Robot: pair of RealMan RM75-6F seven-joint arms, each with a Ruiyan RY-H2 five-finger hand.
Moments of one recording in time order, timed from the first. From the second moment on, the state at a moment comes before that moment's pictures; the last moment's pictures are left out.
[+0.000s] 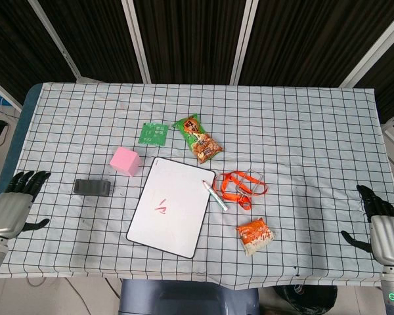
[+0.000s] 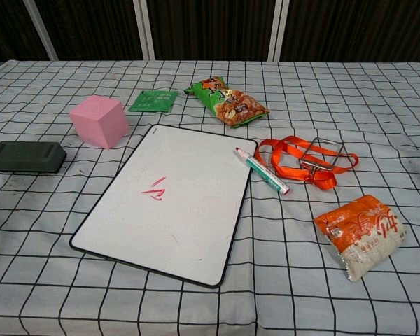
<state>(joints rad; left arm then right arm) -0.26 -1.04 -0.07 -1.71 1.40 1.18 0.16 0.05 -1.13 0.10 -1.64 -1.46 1.52 -0.02</state>
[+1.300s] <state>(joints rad) -0.61 -1.28 -0.08 -1.48 1.03 0.84 0.48 0.06 -1.14 0.11 -1.64 -1.44 1.51 -0.03</state>
